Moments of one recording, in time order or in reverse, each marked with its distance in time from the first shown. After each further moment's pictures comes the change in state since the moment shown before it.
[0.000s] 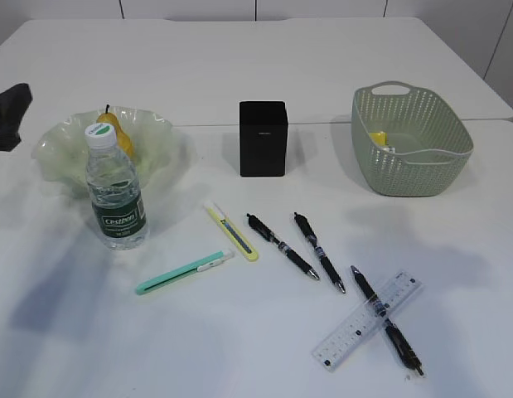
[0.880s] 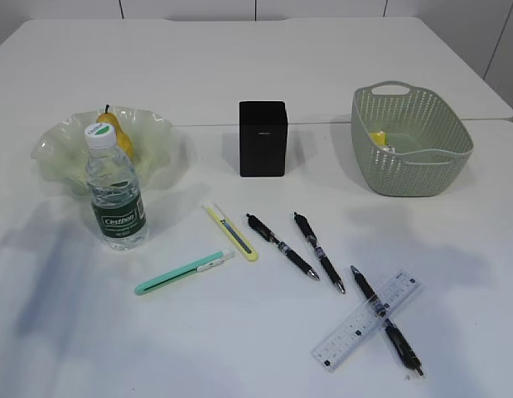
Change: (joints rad) left arm 0.045 -0.168 0.001 -0.188 0.658 0.000; right arm 0.000 0.000 0.000 0.000 0.000 0.000
